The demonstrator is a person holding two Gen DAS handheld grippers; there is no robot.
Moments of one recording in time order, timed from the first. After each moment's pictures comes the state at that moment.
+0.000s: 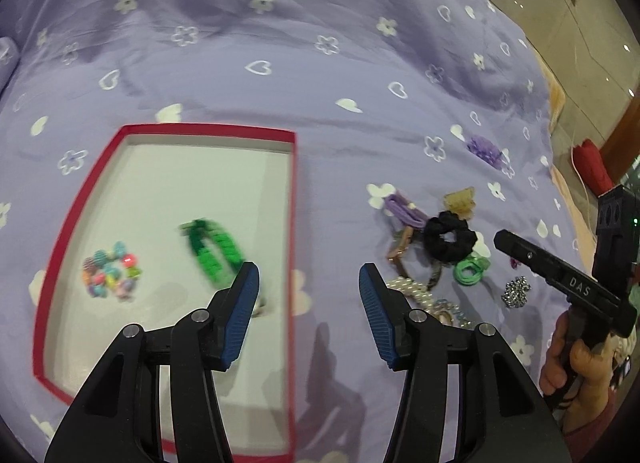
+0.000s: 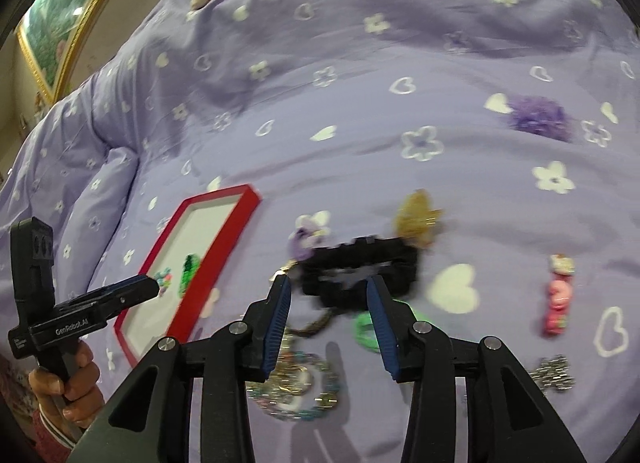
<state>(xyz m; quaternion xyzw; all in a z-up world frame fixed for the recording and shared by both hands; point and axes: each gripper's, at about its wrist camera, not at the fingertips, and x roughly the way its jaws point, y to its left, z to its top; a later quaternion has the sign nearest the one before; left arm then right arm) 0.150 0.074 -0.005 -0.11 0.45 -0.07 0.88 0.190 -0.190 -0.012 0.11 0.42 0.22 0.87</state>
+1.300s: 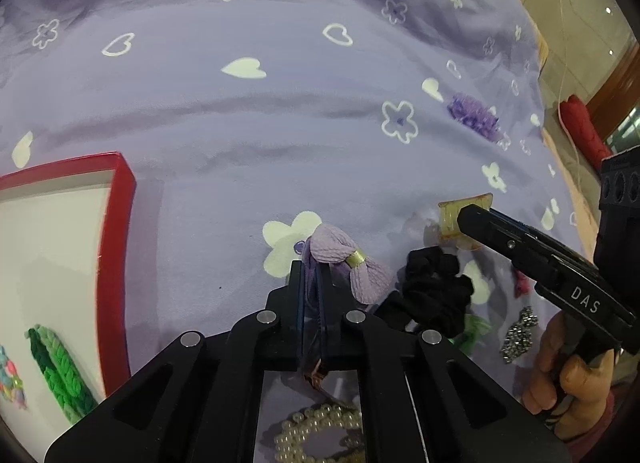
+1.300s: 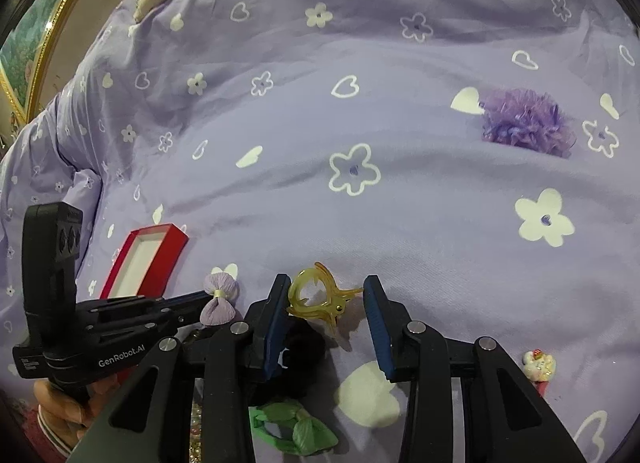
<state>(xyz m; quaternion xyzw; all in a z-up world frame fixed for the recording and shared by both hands) 0.254 -0.013 -0.050 -0.08 0.51 -0.15 0.84 0.262 -0.217 -0.040 0.12 0.43 0.20 0.87</state>
